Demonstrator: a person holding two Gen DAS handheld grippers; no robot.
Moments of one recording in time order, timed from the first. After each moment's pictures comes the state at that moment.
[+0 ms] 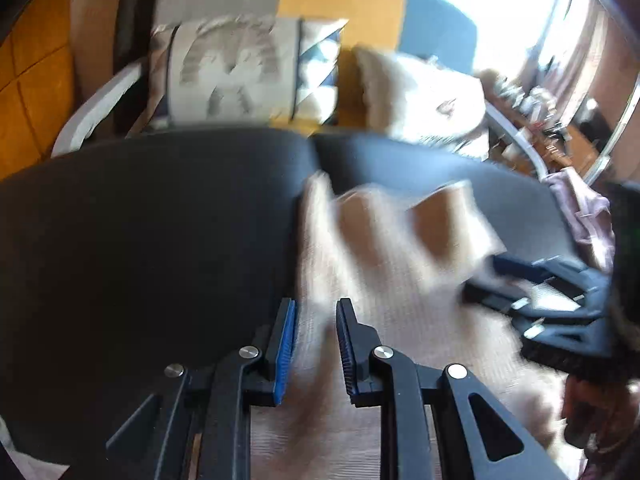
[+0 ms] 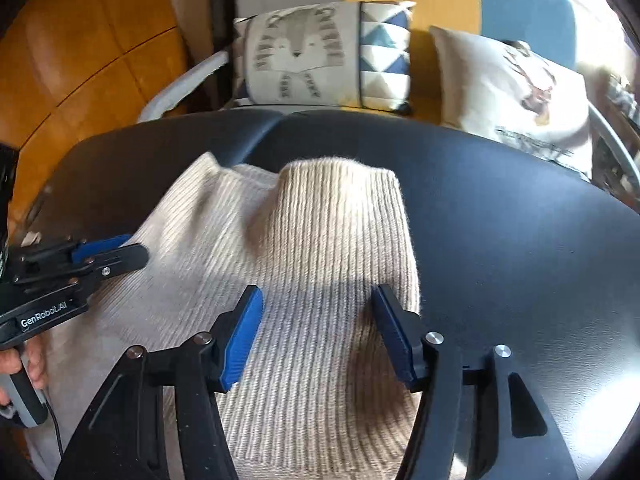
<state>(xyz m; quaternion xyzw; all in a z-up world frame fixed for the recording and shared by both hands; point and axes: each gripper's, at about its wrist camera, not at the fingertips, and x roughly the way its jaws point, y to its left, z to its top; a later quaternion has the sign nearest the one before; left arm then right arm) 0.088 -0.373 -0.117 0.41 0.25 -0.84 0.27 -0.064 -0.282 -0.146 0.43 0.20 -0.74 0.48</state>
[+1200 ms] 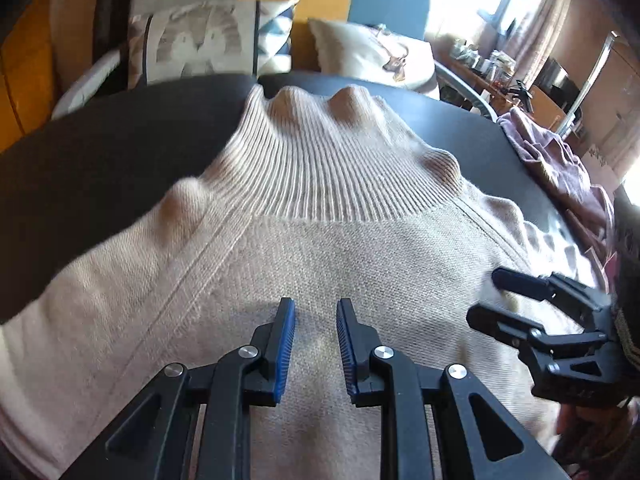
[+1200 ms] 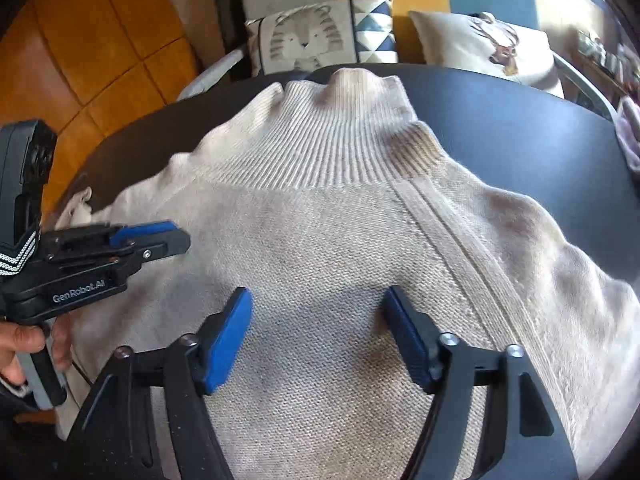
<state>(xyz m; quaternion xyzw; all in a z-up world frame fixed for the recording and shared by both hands) 0.152 -0.256 -0.119 0.44 0.21 -0.85 0.21 0.065 -0.167 -0.129 0.45 0.16 -0.73 0.49</state>
